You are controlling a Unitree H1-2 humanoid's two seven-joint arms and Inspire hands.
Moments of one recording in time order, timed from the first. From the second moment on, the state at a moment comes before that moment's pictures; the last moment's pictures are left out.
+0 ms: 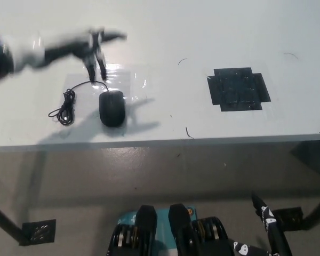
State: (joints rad) left_arm -0.84 0.52 -0.05 0.11 0.18 0.27 -0.96; right_arm 0.01 -0.13 0.18 0.43 -0.10 -0.42 -0.12
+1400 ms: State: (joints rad) left_arm 0.17 0.05 0.27 0.13 0.09 -0.27 -0.47; right_arm 0.05 -0.12 0.20 0.46 -0.10 -0.42 -0.12
